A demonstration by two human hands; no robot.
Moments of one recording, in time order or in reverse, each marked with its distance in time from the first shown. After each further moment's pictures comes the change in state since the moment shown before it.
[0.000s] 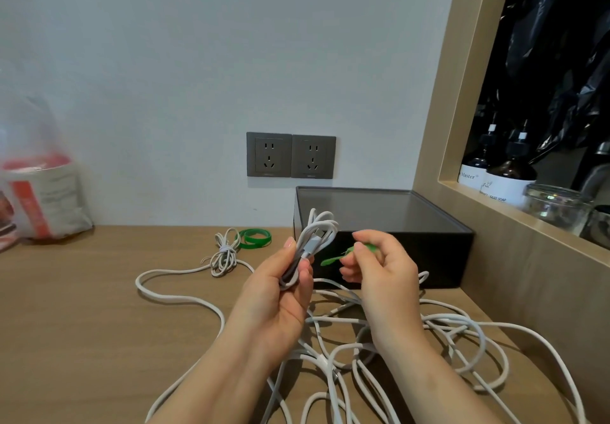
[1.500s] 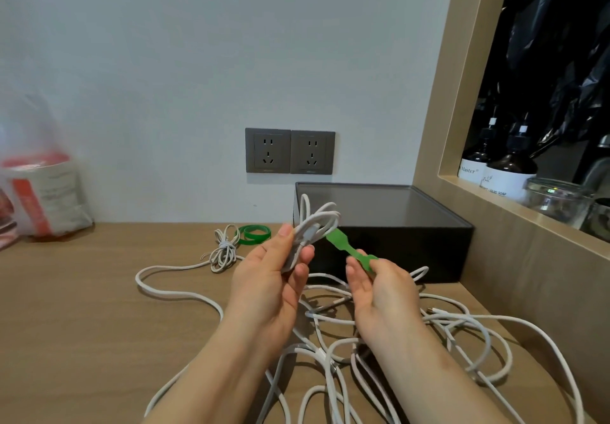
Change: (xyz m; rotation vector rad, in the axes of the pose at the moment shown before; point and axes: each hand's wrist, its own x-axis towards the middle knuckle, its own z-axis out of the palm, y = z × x) left_hand 0.000 -0.001 0.007 0.174 0.028 0.255; right_hand 0.004 0.003 0.006 0.745 0.255 0.628
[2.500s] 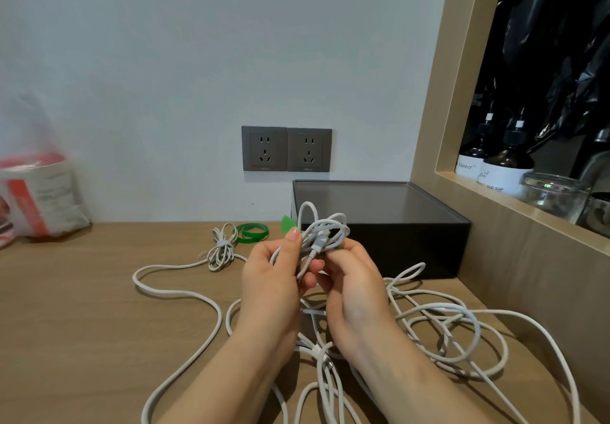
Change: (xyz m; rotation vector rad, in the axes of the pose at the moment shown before) left_hand 0.003 -0.019 -0.003 0.338 0.002 0.218; right_hand -0.022 0.012 0.009 -0.250 -0.441 -0.070
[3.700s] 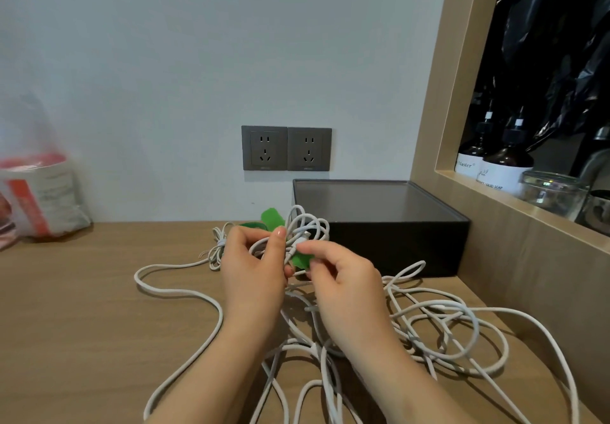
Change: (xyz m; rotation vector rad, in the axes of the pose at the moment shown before) left_hand 0.014 0.001 -0.017 0.359 0.181 0.316; right_hand -0.015 -0.003 0.000 -0.949 -0.057 -0.492
